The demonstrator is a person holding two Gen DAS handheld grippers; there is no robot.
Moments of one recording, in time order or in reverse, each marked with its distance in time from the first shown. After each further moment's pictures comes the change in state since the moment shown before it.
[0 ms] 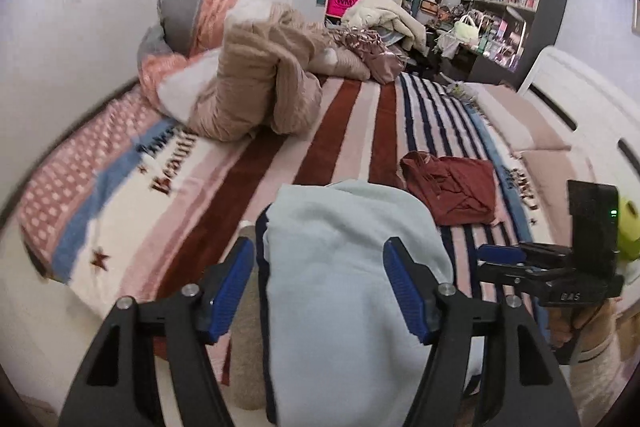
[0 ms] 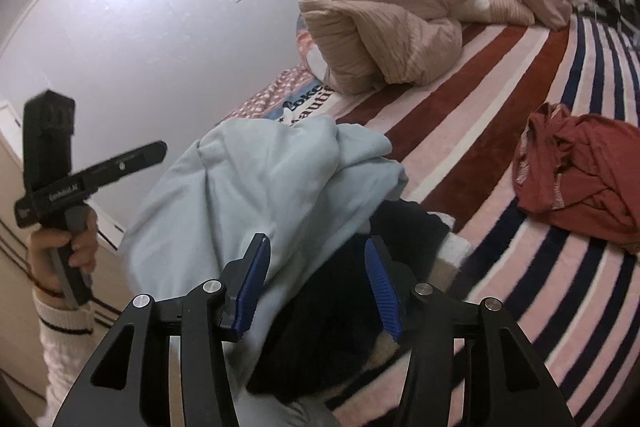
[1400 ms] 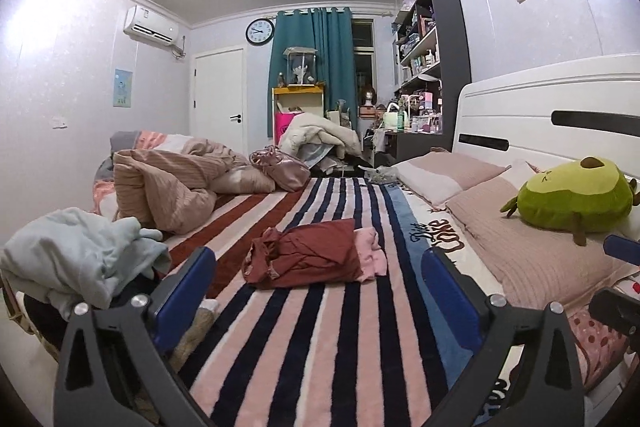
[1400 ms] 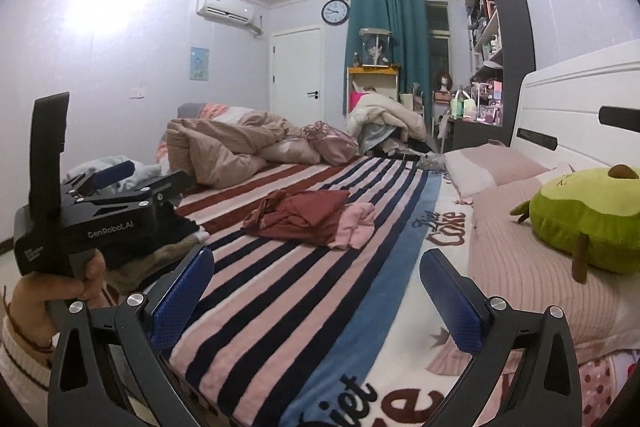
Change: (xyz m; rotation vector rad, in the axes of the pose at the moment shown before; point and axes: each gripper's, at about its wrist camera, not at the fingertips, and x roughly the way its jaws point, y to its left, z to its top) left arm -0.036 -0.361 -0.171 0.177 -0.543 -0.024; right arm -0.326 -0.036 -0.271 -0.140 -0.566 -0.667
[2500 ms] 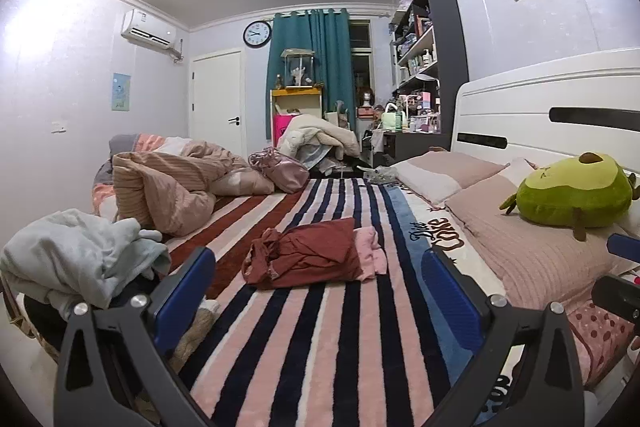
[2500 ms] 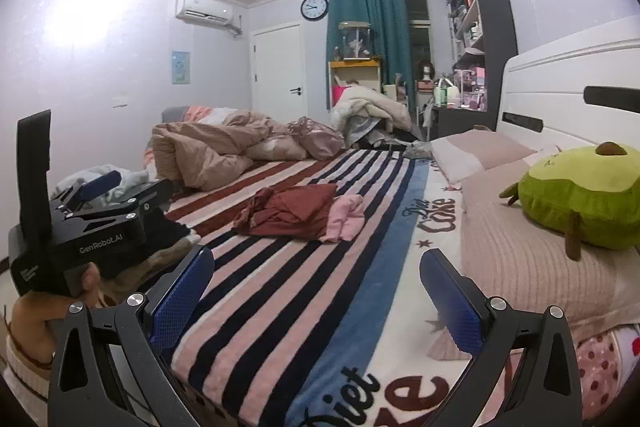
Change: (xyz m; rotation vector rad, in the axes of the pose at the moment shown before) left arm 0.001 -0.001 -0.006 0.016 -0.009 -0.008; right arm -0.007 -0.003 -0.004 0.067 0.015 -0.047
